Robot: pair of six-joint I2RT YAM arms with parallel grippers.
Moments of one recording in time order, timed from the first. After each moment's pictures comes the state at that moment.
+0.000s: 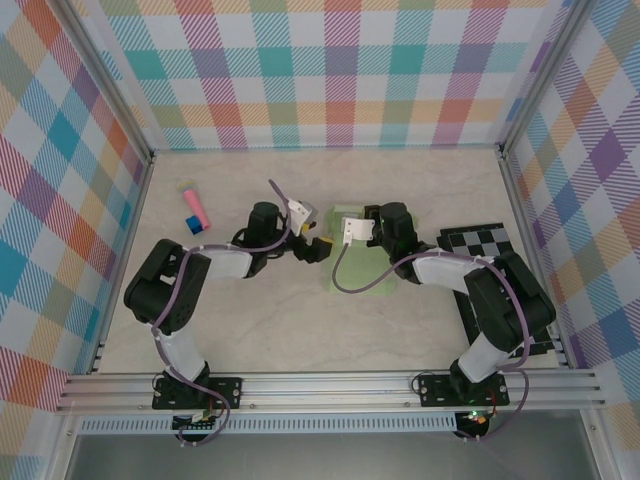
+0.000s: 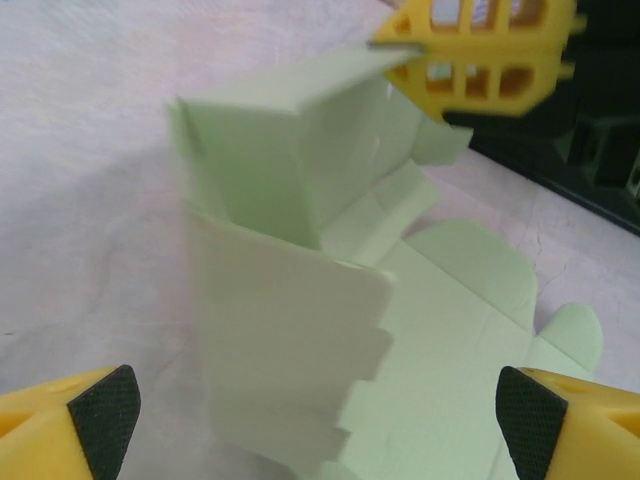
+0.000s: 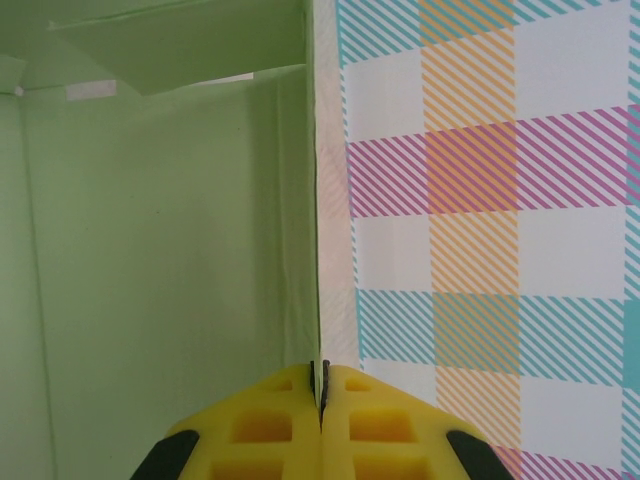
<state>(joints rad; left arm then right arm) -0.47 1.80 0.85 0.49 0.54 0.00 0.53 1.63 0.78 0.46 0.16 -1.29</state>
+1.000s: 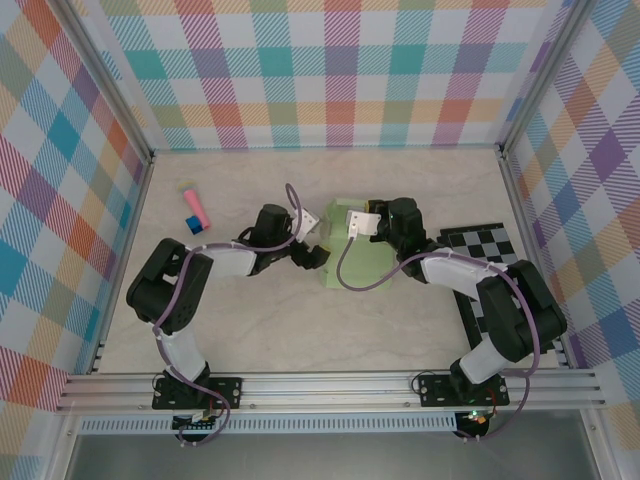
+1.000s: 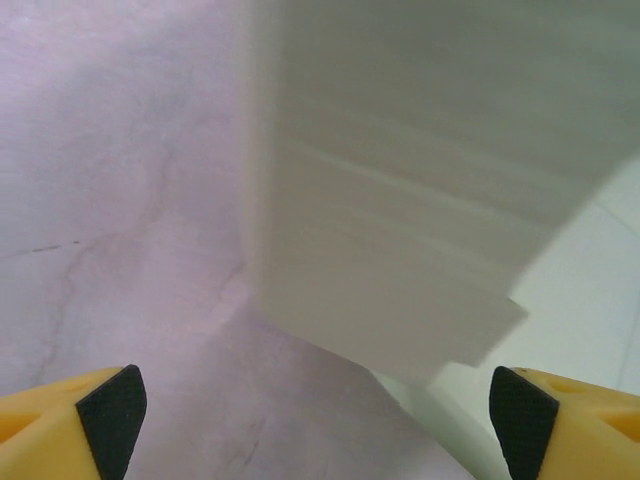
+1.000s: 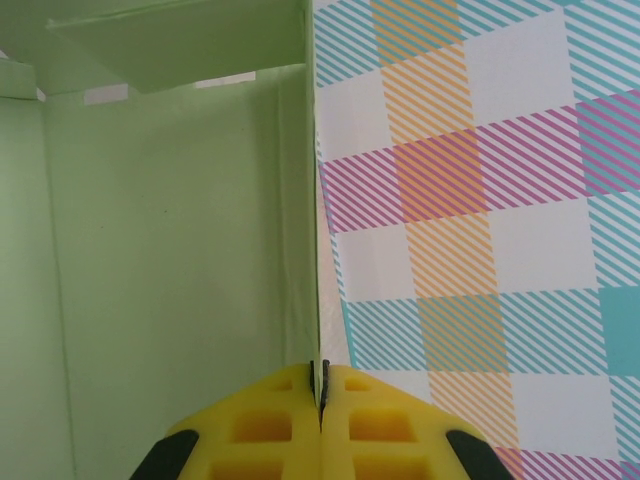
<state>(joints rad) -0.46 1.80 0.89 0.28 0.41 0.15 0.50 1.56 0.78 0.43 0.07 -1.22</state>
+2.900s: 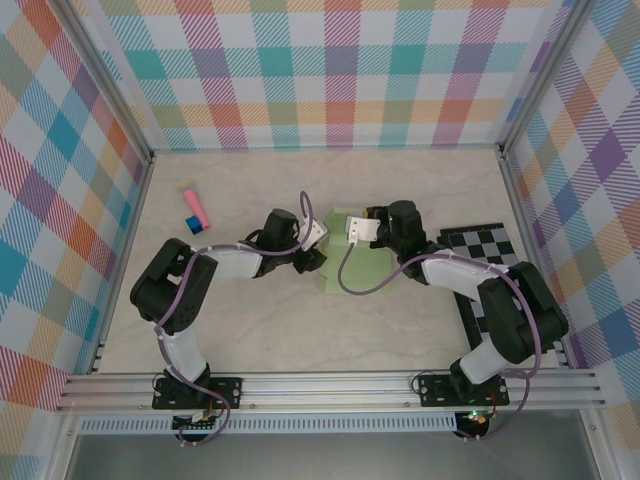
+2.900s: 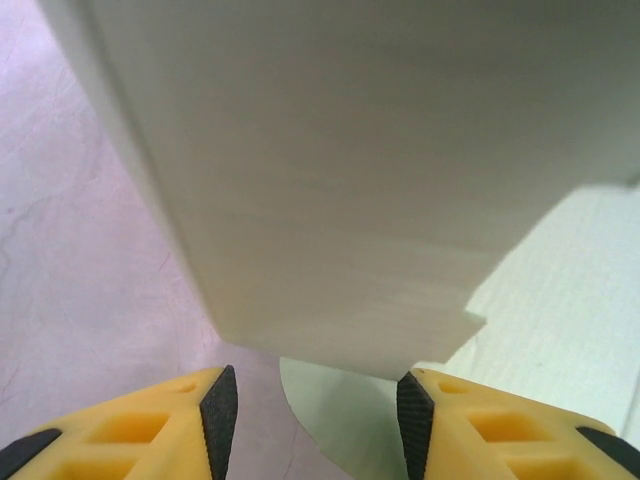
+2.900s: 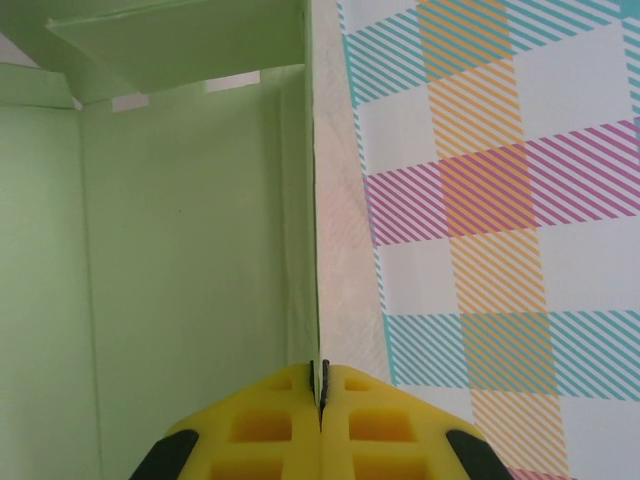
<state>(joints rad) -0.53 1.80 0.89 0.18 0.33 0.32 0.50 1.54 0.76 0.36 0.01 -1.21</state>
